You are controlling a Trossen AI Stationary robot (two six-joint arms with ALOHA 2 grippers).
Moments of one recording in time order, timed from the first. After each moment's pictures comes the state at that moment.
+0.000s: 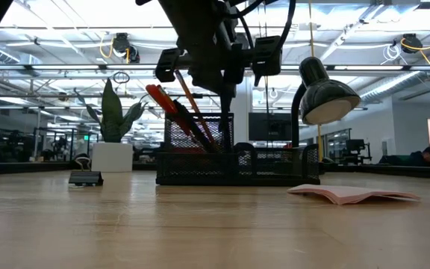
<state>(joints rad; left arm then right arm) -0.27 2.17 1.69 -0.79 -1.18 -1.21 0.84 0.88 0.74 0.81 1.31 -0.74</state>
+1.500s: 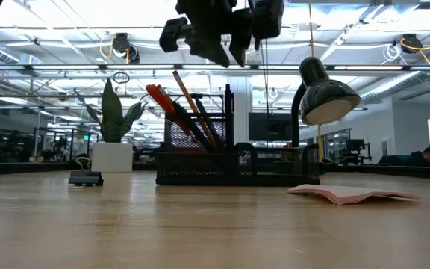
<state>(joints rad) -0.28 2.06 1.69 -0.69 -1.19 -0.97 0.84 0.88 0.74 0.79 1.31 -0.72</state>
